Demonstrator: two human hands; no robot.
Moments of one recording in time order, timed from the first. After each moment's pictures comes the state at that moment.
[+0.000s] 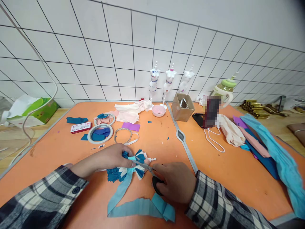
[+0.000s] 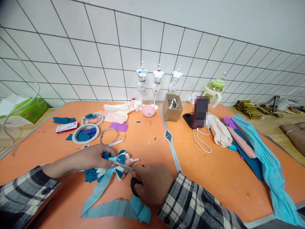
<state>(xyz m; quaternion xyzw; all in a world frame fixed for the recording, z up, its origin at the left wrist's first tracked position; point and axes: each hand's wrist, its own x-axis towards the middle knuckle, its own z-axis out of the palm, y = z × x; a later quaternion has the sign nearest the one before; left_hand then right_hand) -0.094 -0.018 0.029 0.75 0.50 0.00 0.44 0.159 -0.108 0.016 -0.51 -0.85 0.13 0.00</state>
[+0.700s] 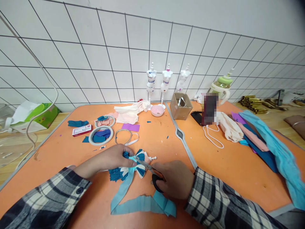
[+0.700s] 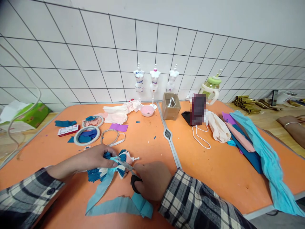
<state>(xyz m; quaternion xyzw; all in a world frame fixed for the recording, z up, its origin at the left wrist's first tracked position) -0.088 -0.019 0.034 0.75 0.51 -0.01 0.42 0.156 -0.109 0.018 -0.51 -0.85 0.14 -0.02</state>
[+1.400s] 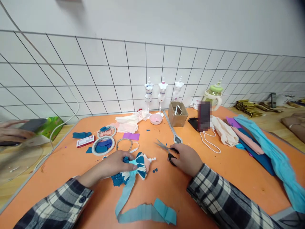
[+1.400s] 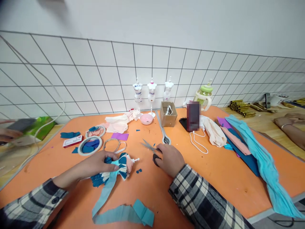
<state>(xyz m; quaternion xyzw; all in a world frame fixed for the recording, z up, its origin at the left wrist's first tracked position) -0.090 -0.020 0.048 0.75 0.50 0.05 0.43 0.213 -0.063 0.013 -0.64 -0.75 0.11 0.16</state>
